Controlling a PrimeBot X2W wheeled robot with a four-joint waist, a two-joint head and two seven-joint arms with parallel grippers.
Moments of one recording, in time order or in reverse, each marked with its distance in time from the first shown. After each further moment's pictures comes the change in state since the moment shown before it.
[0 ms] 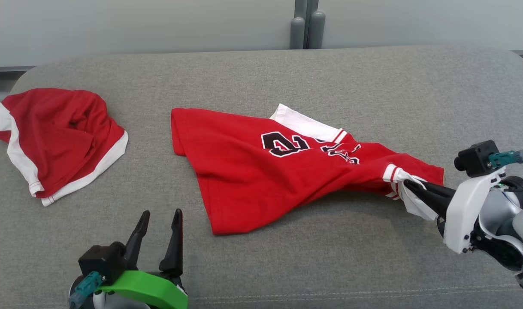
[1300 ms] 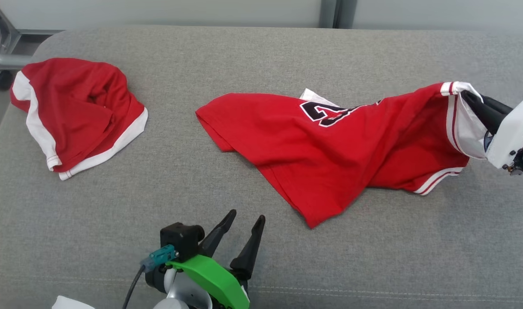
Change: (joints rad) left arm -0.125 -0.091 -0.216 0.059 -0.069 -0.115 0.148; right arm -0.228 -0.053 -0.133 0.098 0.133 -0.062 0.012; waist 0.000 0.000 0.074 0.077
